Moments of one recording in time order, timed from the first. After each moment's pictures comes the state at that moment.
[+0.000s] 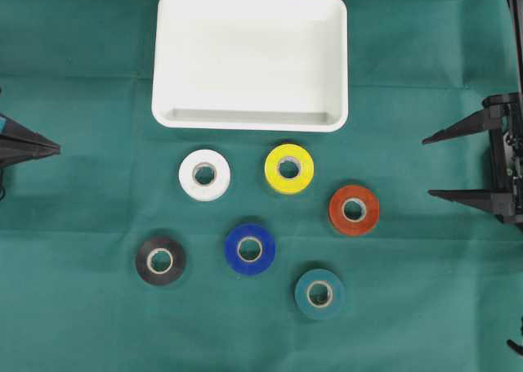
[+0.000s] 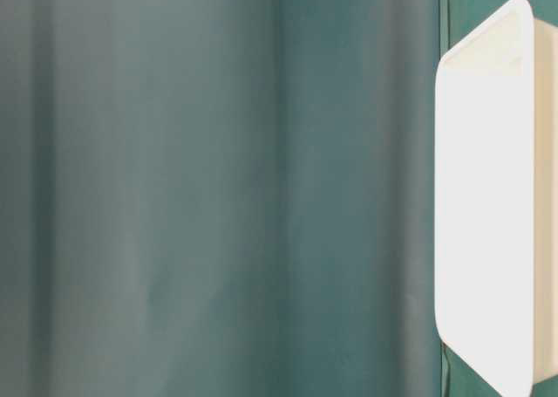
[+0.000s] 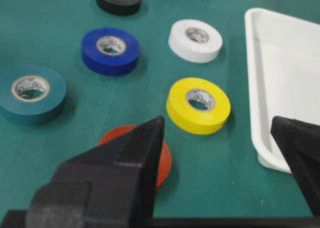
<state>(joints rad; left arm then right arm) -0.02 -1.34 1.47 -0.03 0.04 0.00 0.07 -1.10 1.42 -0.17 -0.06 0.12</state>
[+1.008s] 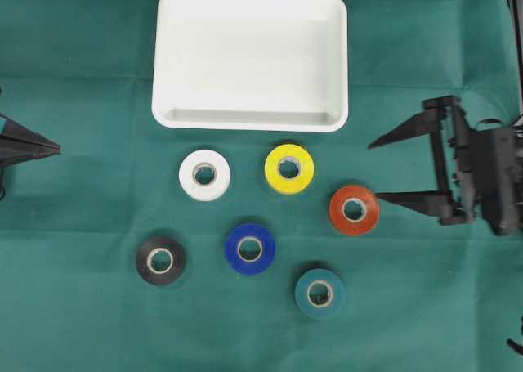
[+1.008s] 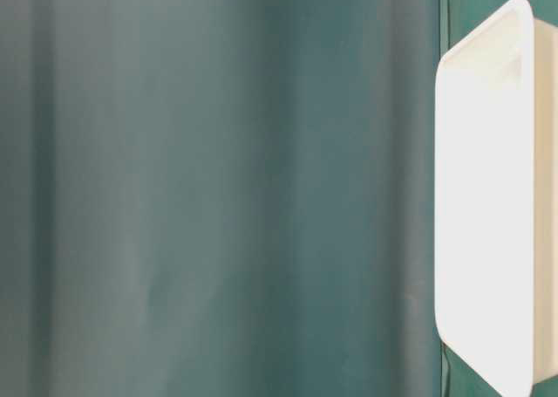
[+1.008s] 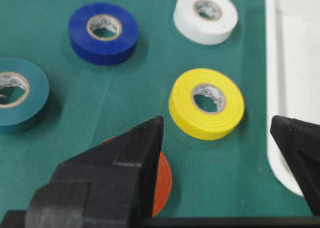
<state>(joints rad) -0.02 -1.34 1.47 -0.03 0.04 0.00 0.04 -0.57 1.19 -0.18 -0.19 0.12</state>
